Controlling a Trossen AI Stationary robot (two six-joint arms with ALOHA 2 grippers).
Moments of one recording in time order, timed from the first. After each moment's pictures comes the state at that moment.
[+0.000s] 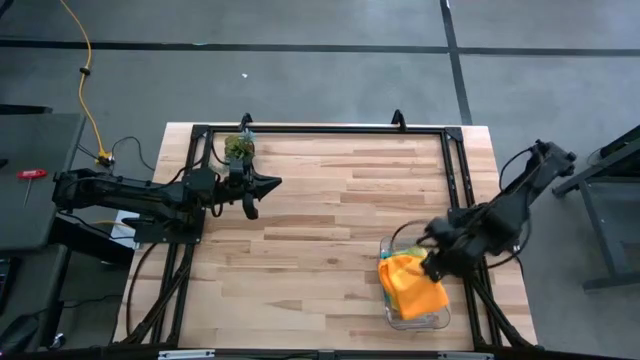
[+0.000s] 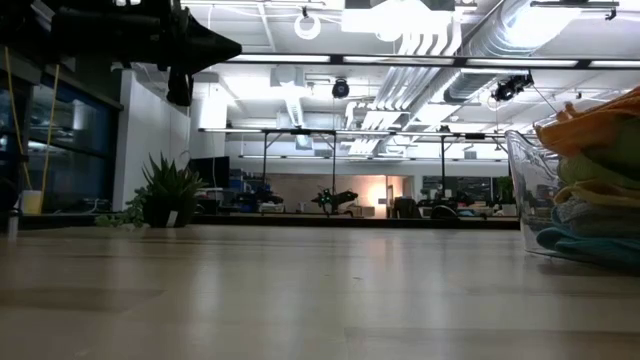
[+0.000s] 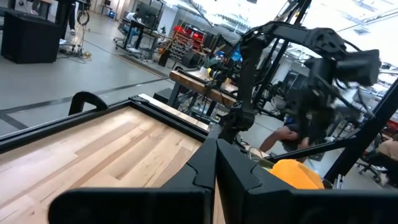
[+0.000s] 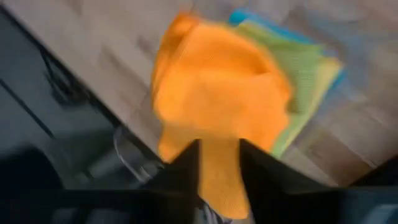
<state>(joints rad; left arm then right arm) 0.21 0.88 0.29 0.64 -0.14 -0.39 0.75 1.09 1.09 -1.14 0.12 1.67</state>
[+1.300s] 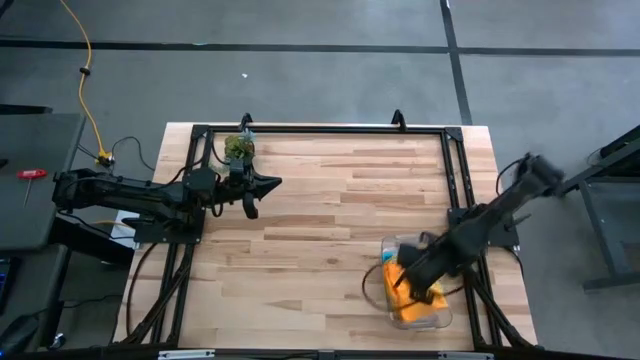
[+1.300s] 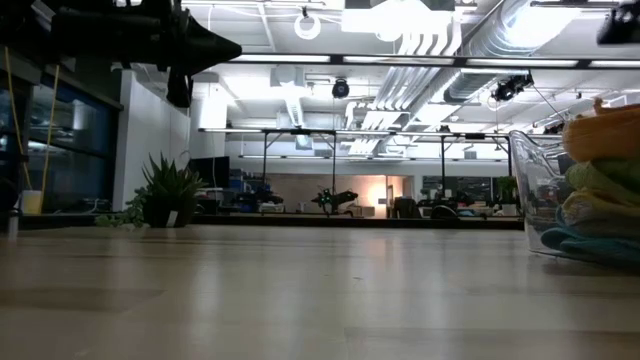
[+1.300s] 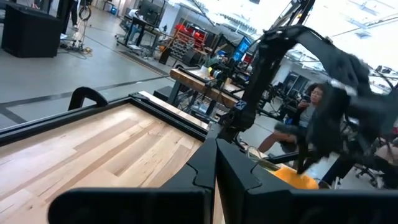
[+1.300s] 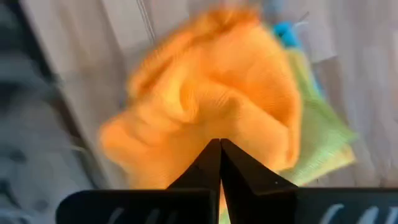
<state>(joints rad) 0.21 0.88 0.29 0.63 -0.14 -0.42 0.67 1.43 1.13 -1.07 -0.01 0.96</state>
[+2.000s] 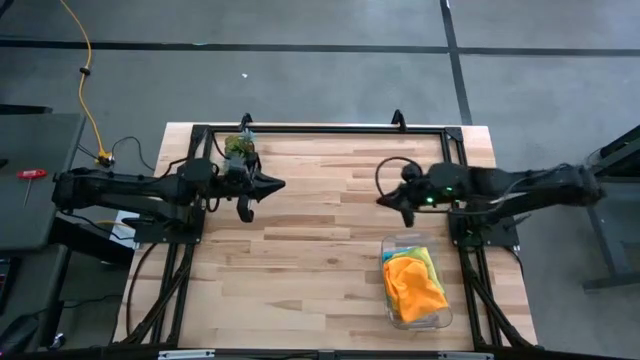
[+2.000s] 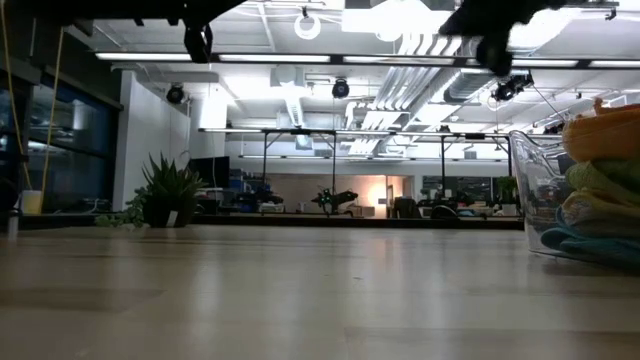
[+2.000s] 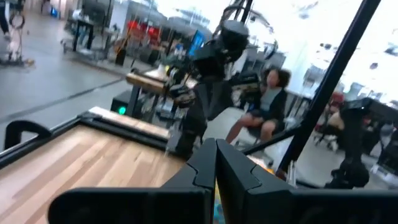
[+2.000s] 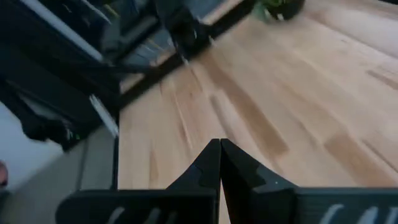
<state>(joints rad) 0.21 0.88 0.47 0.50 0.05 -0.32 0.04 0.88 0.80 -0.36 0.04 0.63</state>
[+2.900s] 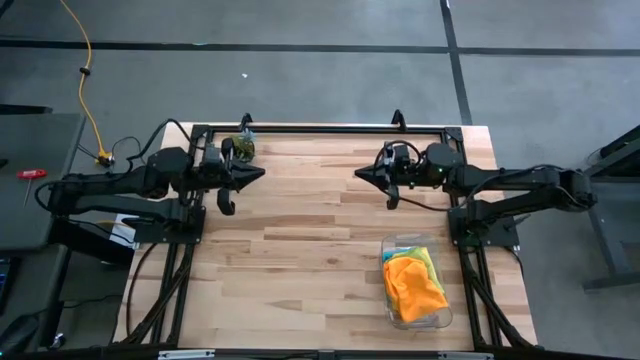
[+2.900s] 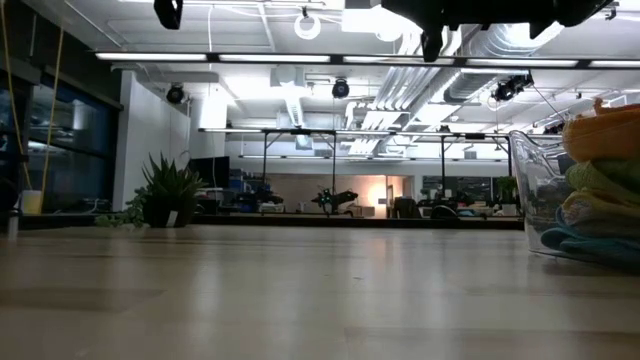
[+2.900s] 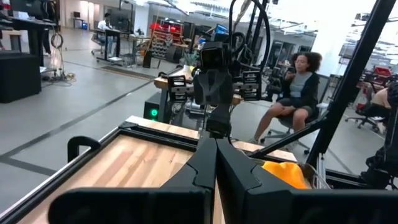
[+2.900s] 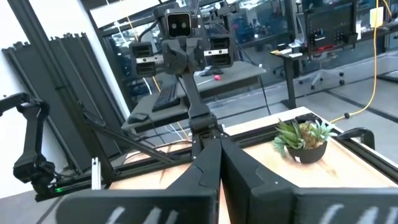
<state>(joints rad) 0.20 0.66 0.66 0.02 -0.05 -0.18 -0.19 1.06 0.67 0.43 -0.18 0.26</state>
